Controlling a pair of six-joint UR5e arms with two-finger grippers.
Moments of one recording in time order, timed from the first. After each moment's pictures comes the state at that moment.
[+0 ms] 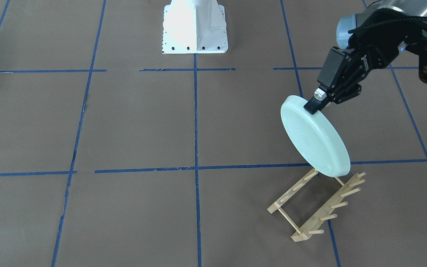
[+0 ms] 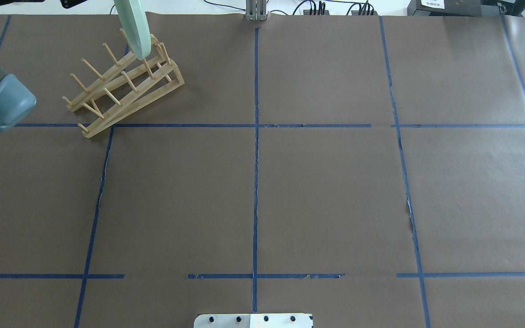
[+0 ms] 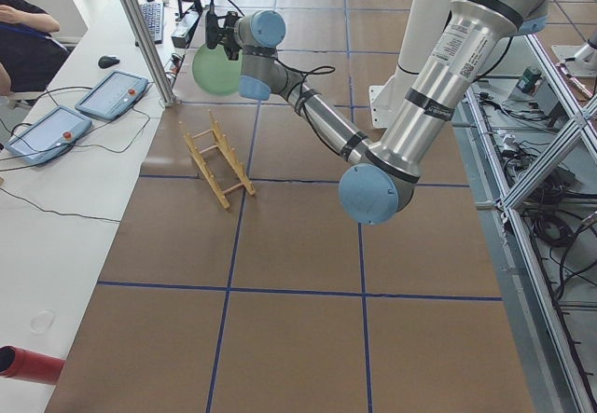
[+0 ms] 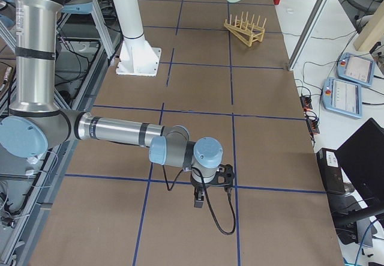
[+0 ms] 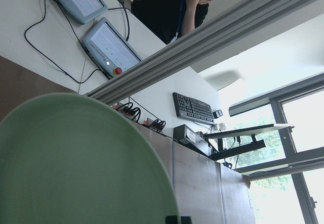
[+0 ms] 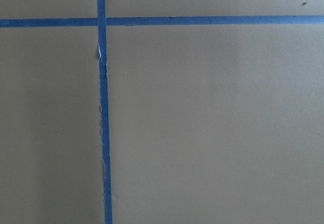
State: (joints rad) left arm -1.09 -2.07 -1.70 -2.72 -2.04 -1.70; right arm 1.61 -1.68 1.60 -1.60 2.30 -0.07
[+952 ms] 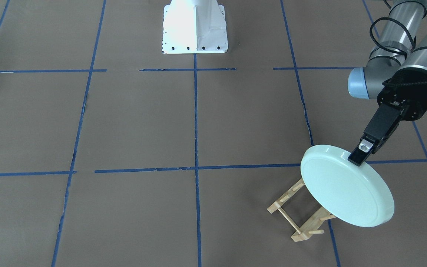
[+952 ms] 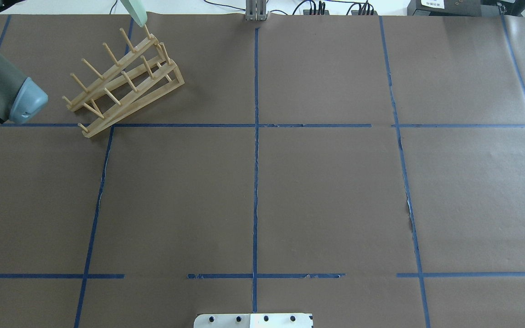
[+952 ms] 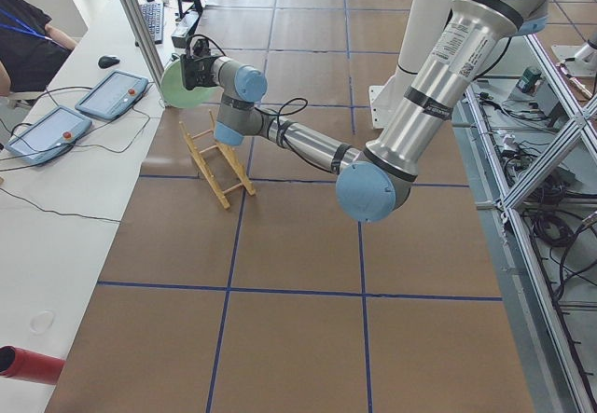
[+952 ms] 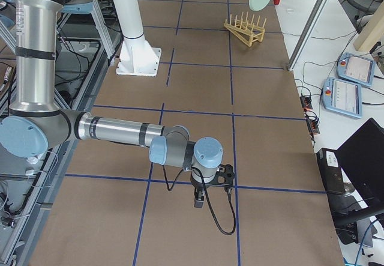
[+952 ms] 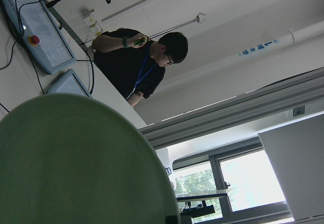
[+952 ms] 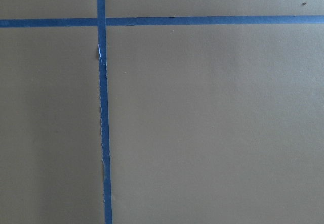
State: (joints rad) left arm -1.08 -2.09 -1.39 -3.15 -1.80 -1.88; right arm 1.61 -1.68 1.60 -1.60 2.30 -0.07
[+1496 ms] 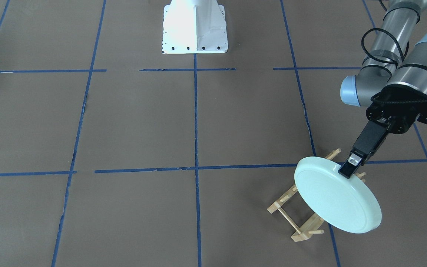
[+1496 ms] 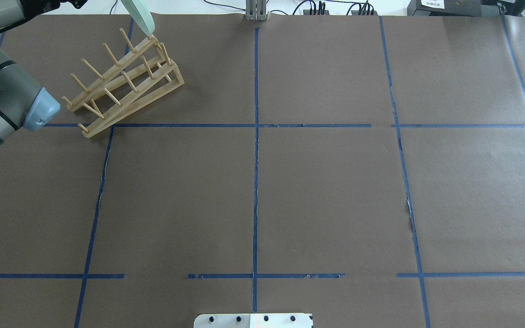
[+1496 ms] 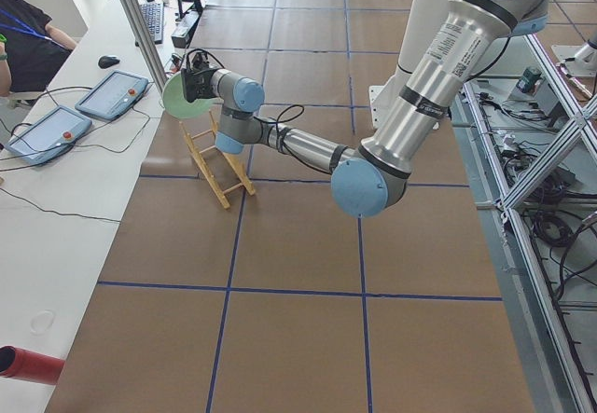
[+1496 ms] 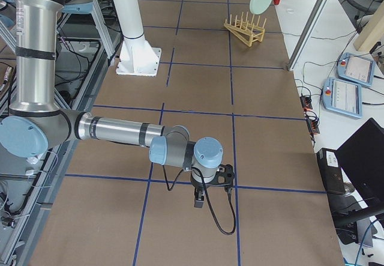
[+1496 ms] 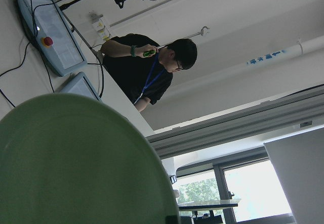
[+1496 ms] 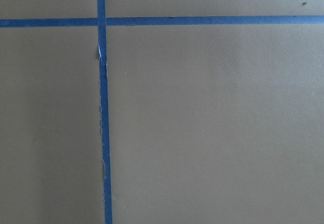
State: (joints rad) left arm -1.04 -2.11 -1.30 -3.19 -1.77 -1.88; right arm 1.61 -1.68 1.60 -1.60 2.30 -0.07
